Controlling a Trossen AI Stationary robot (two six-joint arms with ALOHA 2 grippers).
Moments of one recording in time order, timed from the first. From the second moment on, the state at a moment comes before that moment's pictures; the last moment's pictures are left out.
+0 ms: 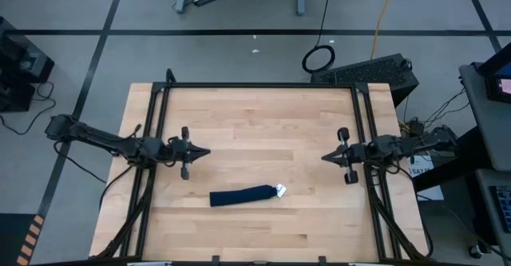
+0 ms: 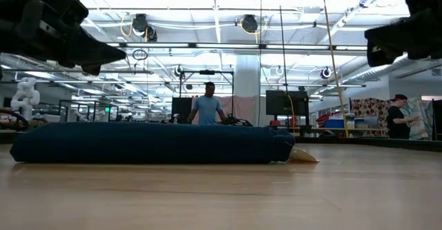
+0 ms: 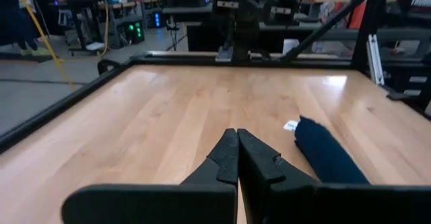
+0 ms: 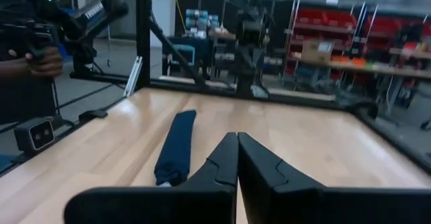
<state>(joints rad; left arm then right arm) -0.20 0.56 0.01 0.46 -0.26 -0.02 0.24 0.03 0.02 0.03 0.12 -0.07</state>
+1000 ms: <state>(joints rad) -0.10 0.00 0.01 0.05 -0.21 0.07 0.24 0.00 0.02 0.03 0.10 -0.11</state>
